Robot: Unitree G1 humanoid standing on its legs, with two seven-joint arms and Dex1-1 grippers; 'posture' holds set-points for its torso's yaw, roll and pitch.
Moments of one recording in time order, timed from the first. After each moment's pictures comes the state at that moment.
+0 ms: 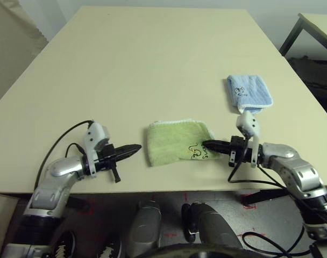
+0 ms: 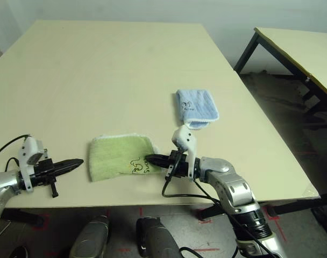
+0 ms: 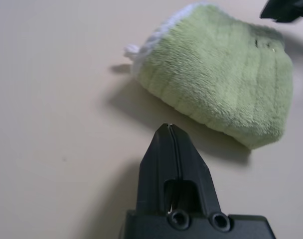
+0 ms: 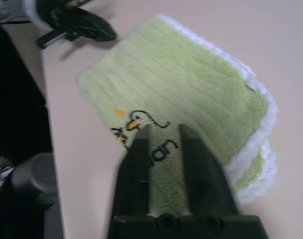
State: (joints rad) left arm 0.03 0.70 0.13 -0.07 -0.51 0.27 -1.05; right arm -0.17 -0.60 0.09 -0.18 0.50 0.45 1.08
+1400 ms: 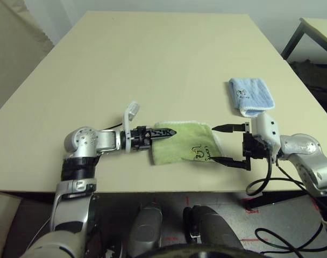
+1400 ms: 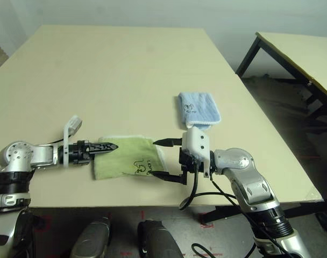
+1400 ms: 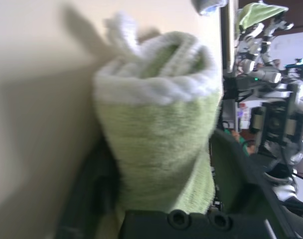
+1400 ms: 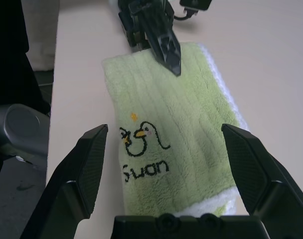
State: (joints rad) left arm -0.56 0.38 0.17 0.29 -0.86 1.46 -0.56; right arm -0.19 -0.71 0.10 -0.18 0.39 0.14 1.18
